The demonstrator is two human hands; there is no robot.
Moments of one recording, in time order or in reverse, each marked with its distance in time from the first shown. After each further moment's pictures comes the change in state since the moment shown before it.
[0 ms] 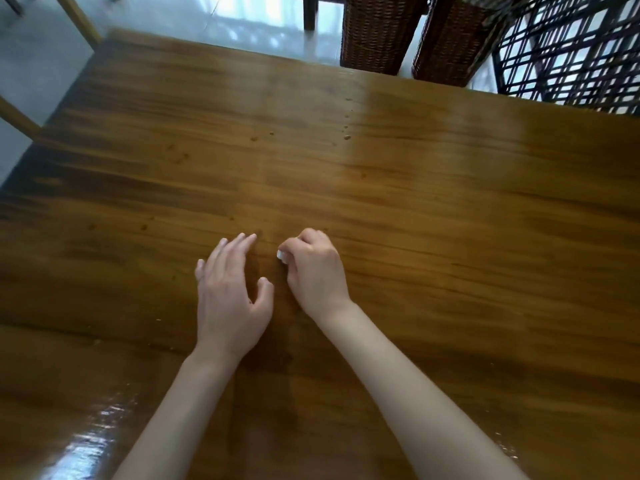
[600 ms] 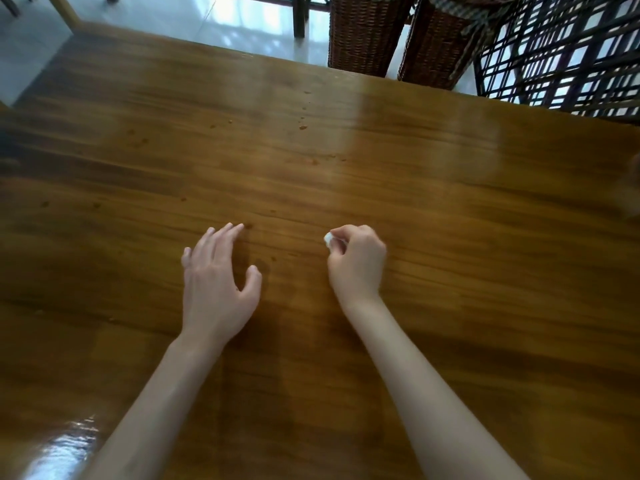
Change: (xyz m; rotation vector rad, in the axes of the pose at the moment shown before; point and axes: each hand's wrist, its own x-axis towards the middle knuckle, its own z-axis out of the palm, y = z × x) left_hand -0.026 0.049 0.028 0.044 0.016 0.007; right_hand -0.036 0.081 -0.070 0.060 0.165 0.405
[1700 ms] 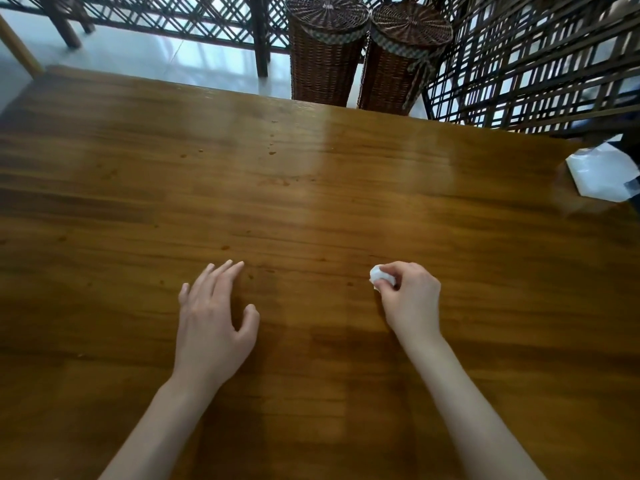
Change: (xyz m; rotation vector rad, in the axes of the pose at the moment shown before) left_hand -0.021 0.004 0.008 0.008 -0.072 0.112; right_hand -0.020 0.072 -0.060 -0.189 0.109 0.088
